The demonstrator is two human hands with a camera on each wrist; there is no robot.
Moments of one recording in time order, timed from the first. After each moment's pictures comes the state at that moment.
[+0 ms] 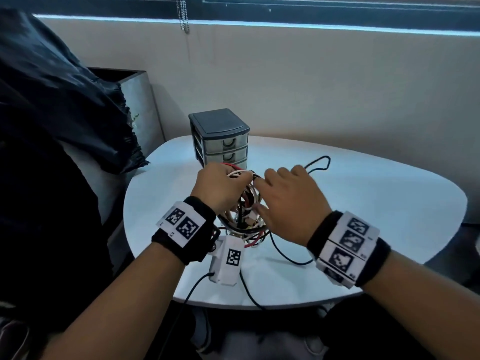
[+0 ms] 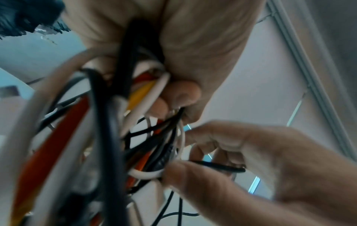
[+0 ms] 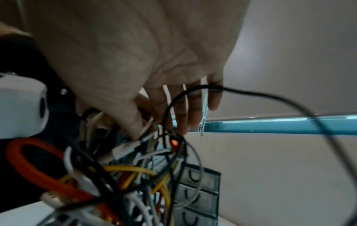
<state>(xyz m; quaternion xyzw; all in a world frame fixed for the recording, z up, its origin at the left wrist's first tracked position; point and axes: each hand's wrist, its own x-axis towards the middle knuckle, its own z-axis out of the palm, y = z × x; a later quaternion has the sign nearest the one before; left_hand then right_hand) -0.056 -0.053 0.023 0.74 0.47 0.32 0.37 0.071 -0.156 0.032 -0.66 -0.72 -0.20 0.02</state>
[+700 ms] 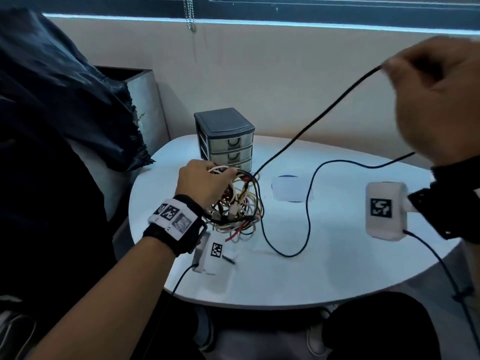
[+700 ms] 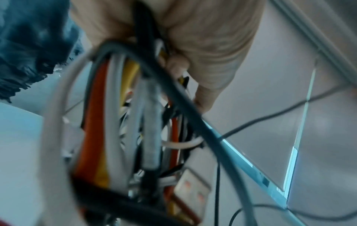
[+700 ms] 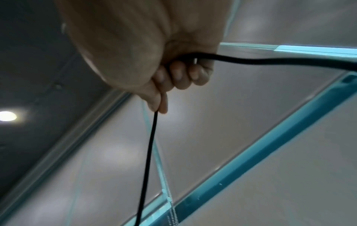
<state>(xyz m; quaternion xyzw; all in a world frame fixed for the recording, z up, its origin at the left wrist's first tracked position) -0.080 -0.031 0.017 0.71 0.54 0.34 0.30 0.149 -0.190 0.159 -0.65 -0.54 -0.22 0.48</state>
